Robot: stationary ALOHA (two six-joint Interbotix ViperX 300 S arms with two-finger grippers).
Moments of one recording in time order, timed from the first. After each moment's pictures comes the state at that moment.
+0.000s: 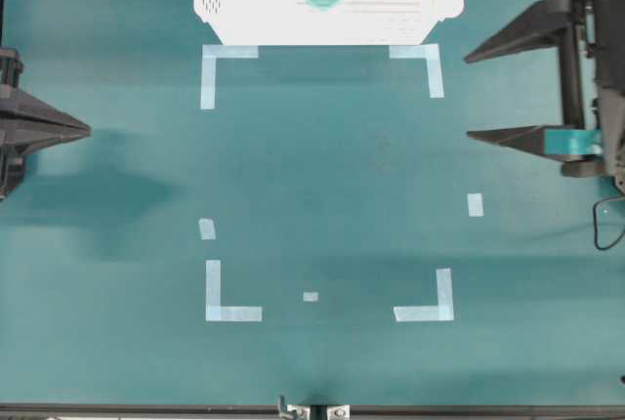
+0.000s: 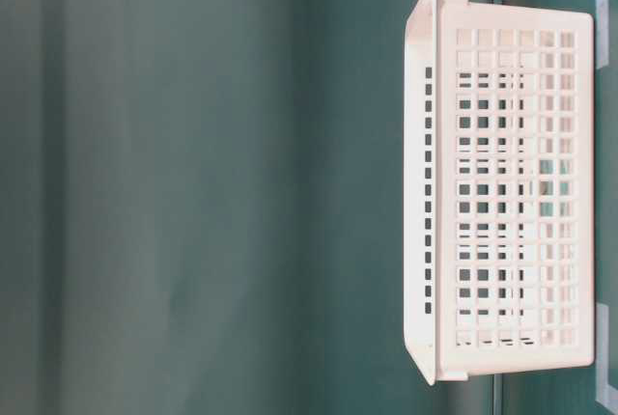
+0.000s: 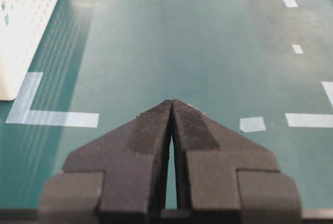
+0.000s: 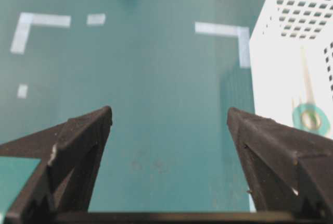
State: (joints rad) left arm 0.00 -1.41 1.58 -0.03 0.01 -0.03; right arm 0.04 -0.73 0.75 -0.10 0.45 0.17
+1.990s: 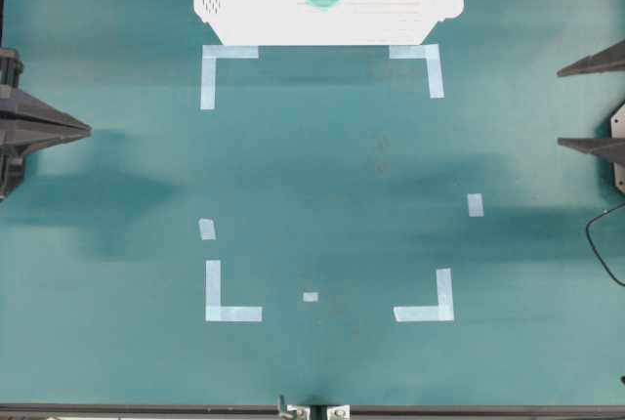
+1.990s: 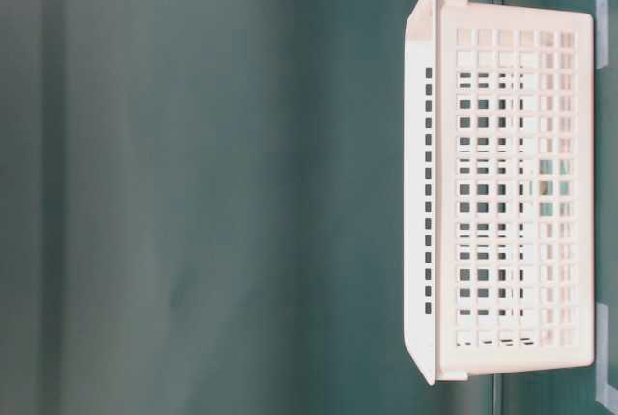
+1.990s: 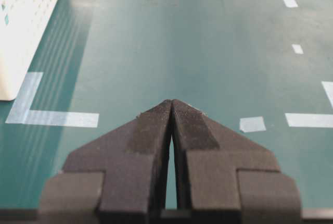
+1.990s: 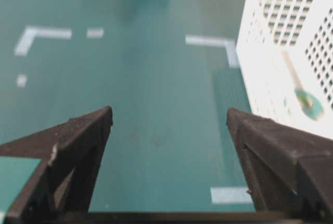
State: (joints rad) left arm 0.00 -1.41 1.58 -0.03 0.01 -0.03; right arm 0.00 -1.30 1.32 -0.11 0.18 0.17
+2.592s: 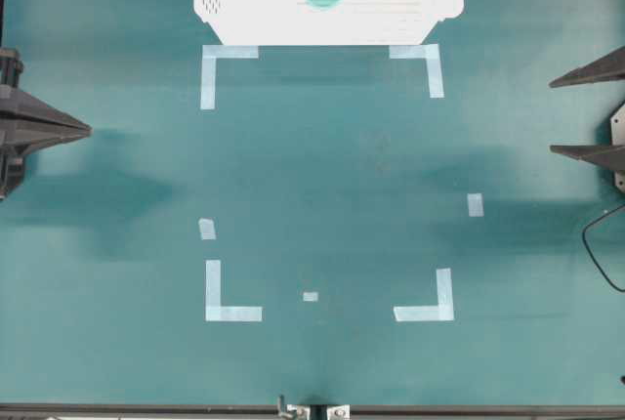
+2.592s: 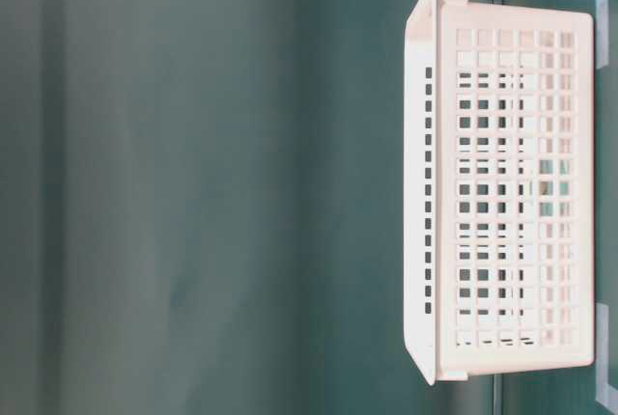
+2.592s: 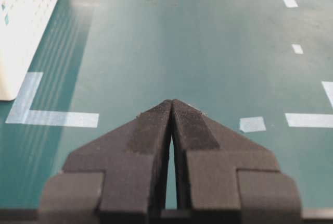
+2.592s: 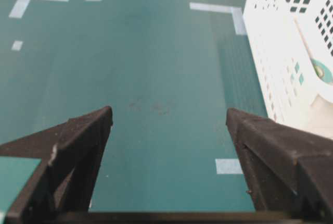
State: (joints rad) left arm 0.00 -1.41 1.58 -0.03 0.01 -0.03; right arm 0.00 -1.31 1.38 -0.11 0.17 0.17
